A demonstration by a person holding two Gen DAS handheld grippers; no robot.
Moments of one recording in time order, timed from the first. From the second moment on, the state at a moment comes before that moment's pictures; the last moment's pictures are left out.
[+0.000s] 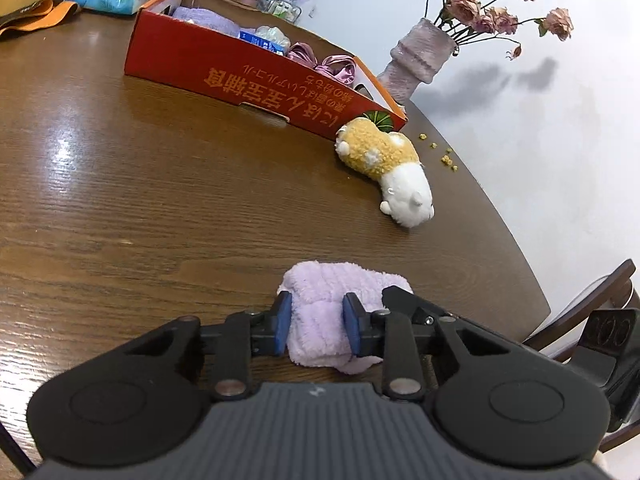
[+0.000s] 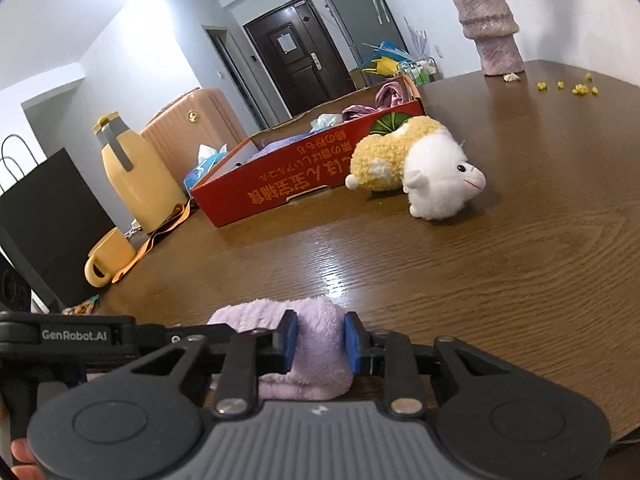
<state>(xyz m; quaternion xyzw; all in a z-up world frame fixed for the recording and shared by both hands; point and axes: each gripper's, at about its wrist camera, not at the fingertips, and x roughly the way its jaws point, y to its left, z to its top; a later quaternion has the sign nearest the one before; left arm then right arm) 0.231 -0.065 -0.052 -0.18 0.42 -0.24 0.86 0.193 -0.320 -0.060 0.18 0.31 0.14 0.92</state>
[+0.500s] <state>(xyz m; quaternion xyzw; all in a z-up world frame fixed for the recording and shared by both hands) 0.419 -0.118 0.056 -0.10 0.32 -0.29 0.90 0.368 -0.342 0.054 0.08 0.22 0.12 0.96</state>
